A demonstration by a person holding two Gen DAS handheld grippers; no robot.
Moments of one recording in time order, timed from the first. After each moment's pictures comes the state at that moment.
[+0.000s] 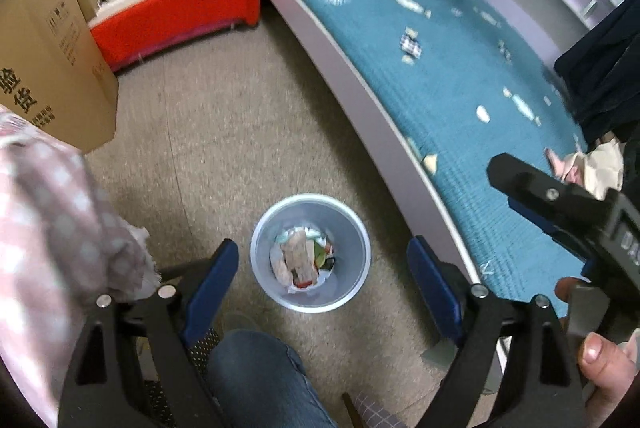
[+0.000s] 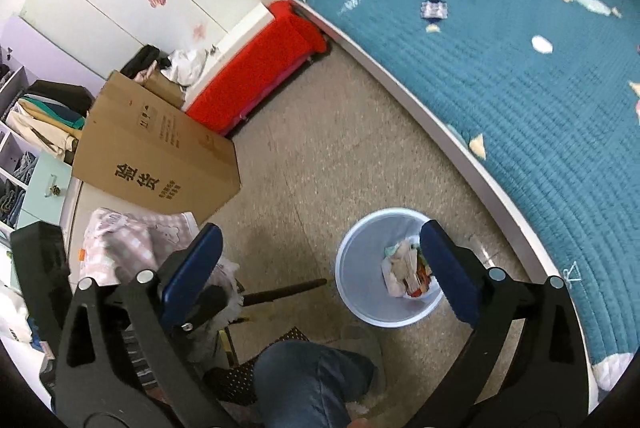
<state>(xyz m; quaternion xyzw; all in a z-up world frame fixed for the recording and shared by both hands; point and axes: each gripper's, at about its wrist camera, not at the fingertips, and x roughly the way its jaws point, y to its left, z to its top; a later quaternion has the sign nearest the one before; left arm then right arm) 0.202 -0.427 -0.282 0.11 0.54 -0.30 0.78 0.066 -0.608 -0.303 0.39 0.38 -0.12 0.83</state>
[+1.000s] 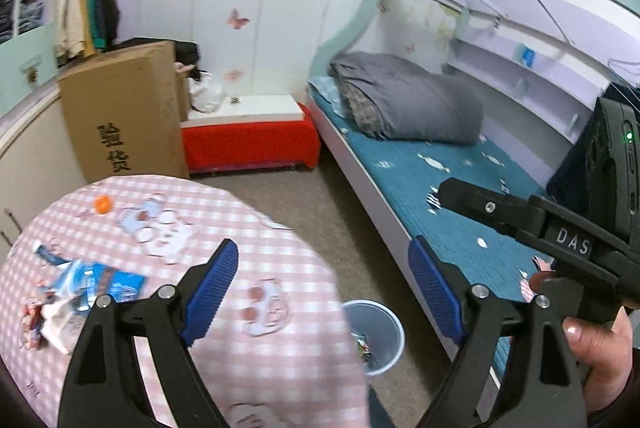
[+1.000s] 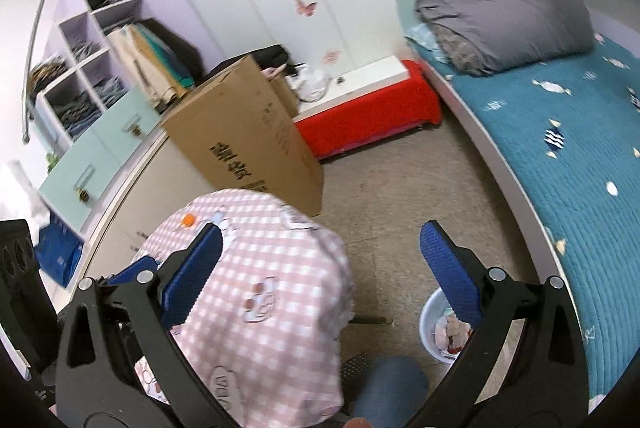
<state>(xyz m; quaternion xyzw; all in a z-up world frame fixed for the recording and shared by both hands) 0.142 -0.206 -0.098 0.01 0.33 -0.25 0.91 0.091 -0.412 -0.117 0.24 0.29 0.01 0.93</state>
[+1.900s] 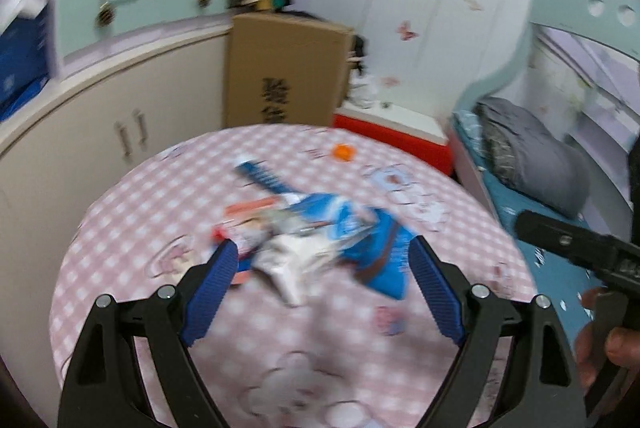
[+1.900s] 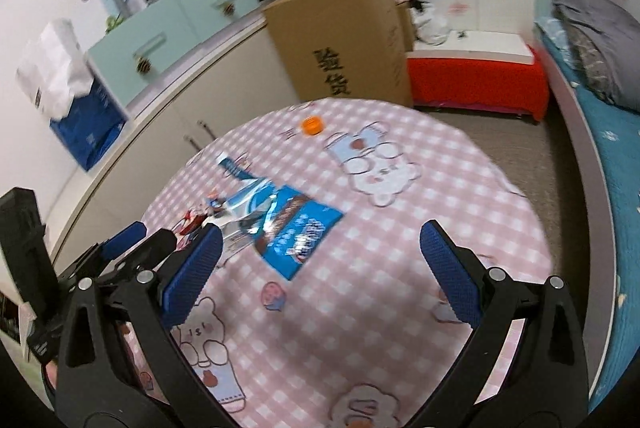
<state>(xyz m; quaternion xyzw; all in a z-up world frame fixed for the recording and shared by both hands) 0.152 0.047 -0.151 -0.10 0.34 -0.02 0.93 0.169 -0.198 -0.139 0.11 0.38 0.19 0.90</state>
